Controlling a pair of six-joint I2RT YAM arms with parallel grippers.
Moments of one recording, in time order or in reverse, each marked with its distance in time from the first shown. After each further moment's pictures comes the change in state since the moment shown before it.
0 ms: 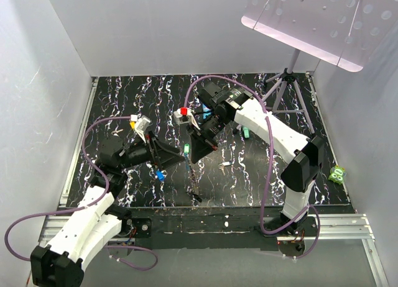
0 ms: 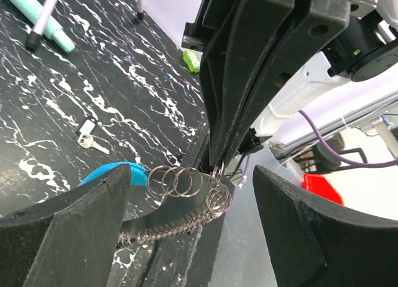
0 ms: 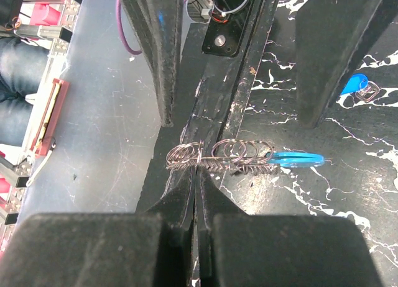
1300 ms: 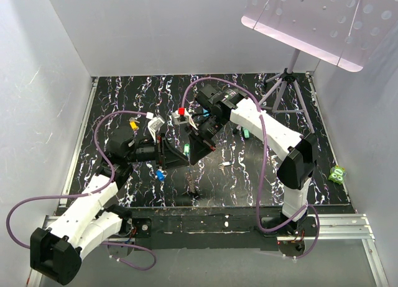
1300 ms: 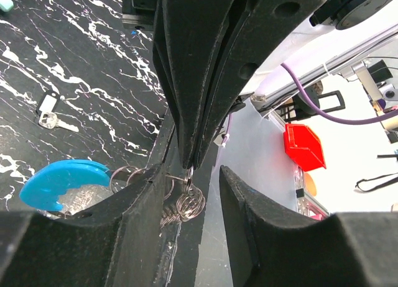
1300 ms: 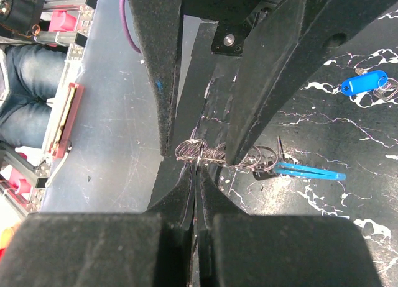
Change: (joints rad) left arm -0.054 0.160 0.083 -0.062 0.157 0.080; right arm 0.000 0.047 0.008 -0.021 -0.035 0.009
